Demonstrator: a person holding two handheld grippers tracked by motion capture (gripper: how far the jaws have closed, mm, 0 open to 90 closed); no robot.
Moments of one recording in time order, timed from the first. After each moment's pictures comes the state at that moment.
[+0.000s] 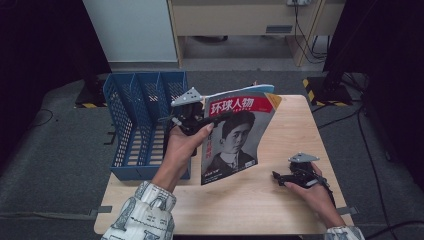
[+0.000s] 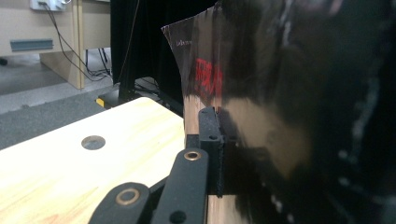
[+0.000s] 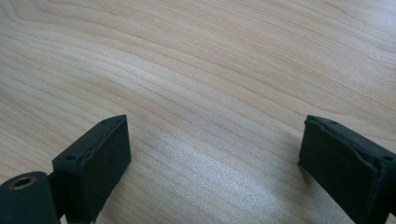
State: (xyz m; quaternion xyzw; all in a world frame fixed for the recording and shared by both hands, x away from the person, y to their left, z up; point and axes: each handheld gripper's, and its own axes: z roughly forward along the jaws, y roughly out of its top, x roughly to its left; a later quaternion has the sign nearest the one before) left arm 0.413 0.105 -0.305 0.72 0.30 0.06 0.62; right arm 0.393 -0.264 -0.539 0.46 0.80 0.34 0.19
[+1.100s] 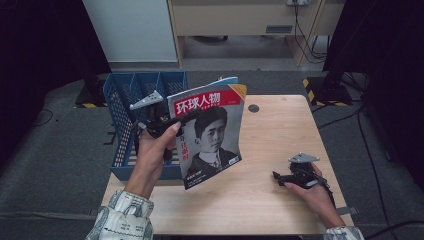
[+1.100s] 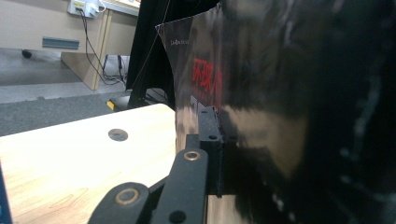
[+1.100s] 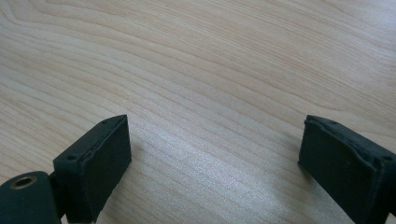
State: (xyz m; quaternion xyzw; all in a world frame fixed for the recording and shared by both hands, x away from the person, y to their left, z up) left arm 0.405 0.175 -0.307 0.67 0.35 0.06 0.65; right arm 0.391 -0.263 -0.539 0.47 0.79 0.34 0.19
